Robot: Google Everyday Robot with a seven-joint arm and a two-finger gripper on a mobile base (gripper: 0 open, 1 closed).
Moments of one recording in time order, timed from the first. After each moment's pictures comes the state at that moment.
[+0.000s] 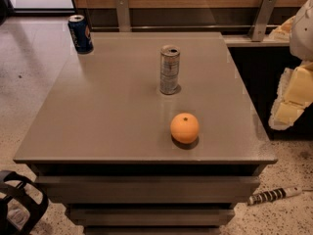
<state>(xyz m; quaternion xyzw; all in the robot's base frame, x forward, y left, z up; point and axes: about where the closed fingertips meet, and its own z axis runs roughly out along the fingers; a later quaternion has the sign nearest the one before) 0.438 -0.215 0.984 -0.60 0.78 -0.04 0.17</state>
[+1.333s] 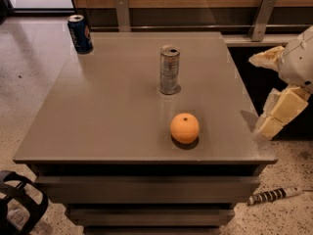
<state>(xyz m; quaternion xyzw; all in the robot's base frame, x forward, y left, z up) 0.447 -0.198 0.934 -0.61 0.75 0.10 0.25</state>
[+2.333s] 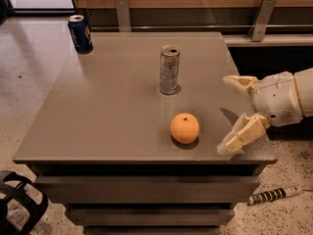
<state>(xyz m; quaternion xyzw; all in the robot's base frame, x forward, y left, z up) 0.458 -0.150 0.878 -0.56 0.69 0.22 0.39</state>
